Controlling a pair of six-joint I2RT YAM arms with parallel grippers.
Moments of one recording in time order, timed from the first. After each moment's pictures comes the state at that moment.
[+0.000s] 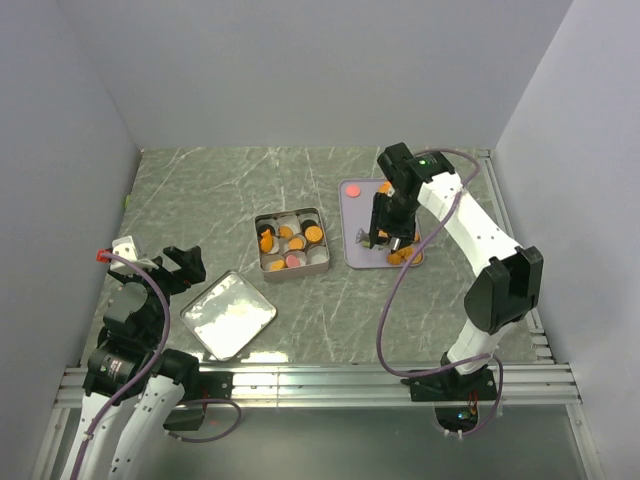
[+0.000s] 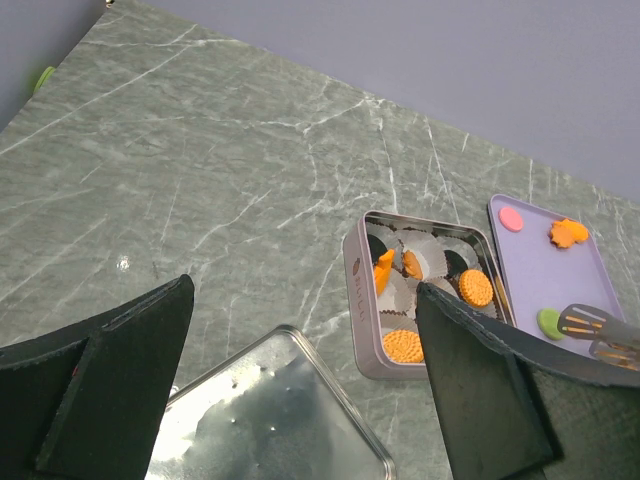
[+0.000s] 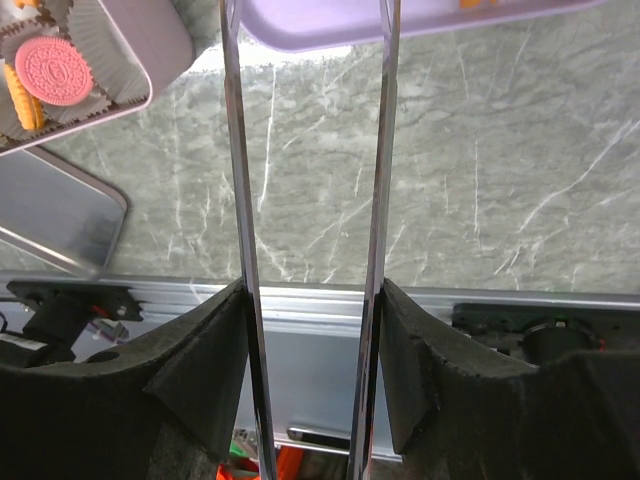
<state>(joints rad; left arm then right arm) -0.29 0.25 0.65 -0.51 -0.36 -0.41 0.41 1.70 1.67 -1.36 -0.10 0.60</state>
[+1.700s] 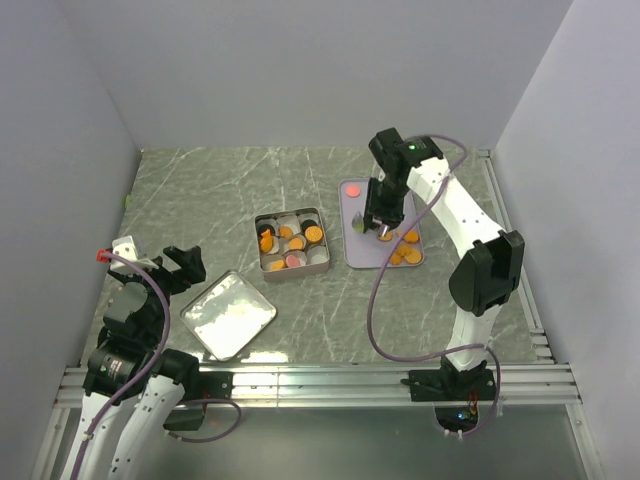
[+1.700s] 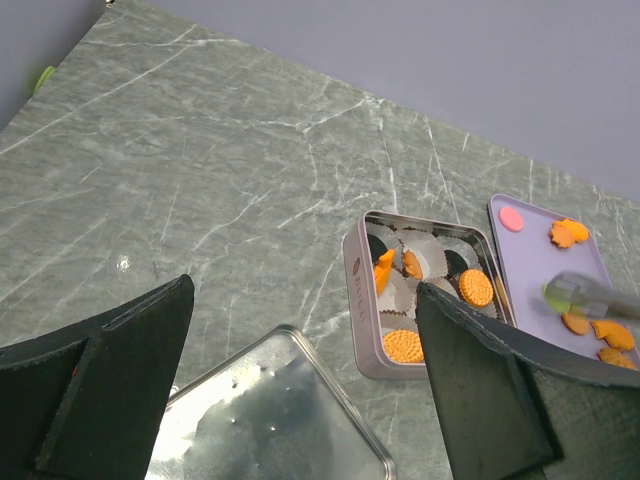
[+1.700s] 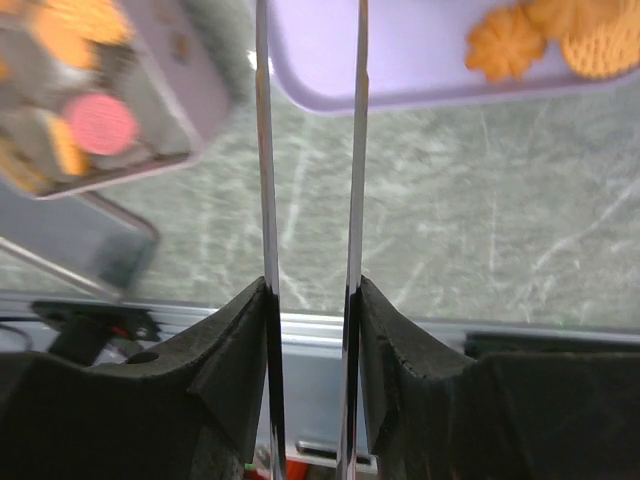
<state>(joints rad) -0.29 0.25 0.65 -0.51 -0.36 -0.41 0.41 1.86 1.84 -1.36 -0.09 0.59</state>
